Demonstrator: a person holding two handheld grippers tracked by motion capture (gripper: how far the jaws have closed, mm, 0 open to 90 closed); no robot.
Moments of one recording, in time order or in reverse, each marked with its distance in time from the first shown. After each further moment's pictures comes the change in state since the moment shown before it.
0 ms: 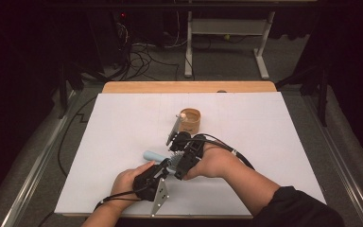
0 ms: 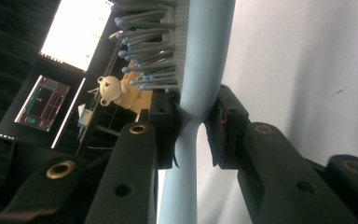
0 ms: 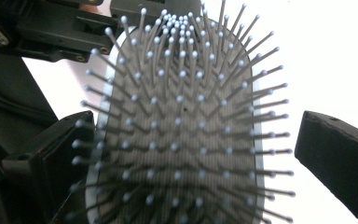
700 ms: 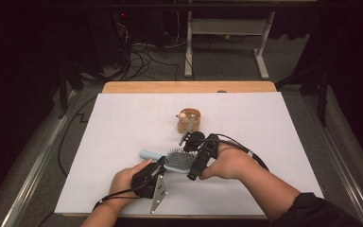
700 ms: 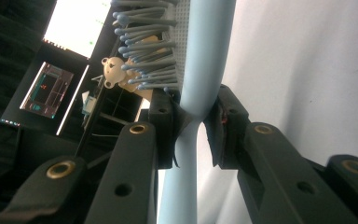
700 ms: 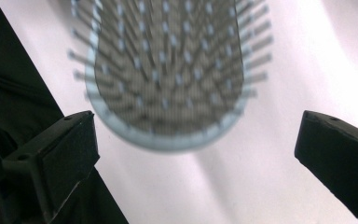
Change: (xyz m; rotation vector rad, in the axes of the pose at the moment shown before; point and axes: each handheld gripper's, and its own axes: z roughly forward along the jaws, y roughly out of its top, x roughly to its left) left arm 0.003 -0.007 0.002 0.056 0.016 -0.006; right arm -0.009 -0.032 -0.015 -0.014 -0.017 0.002
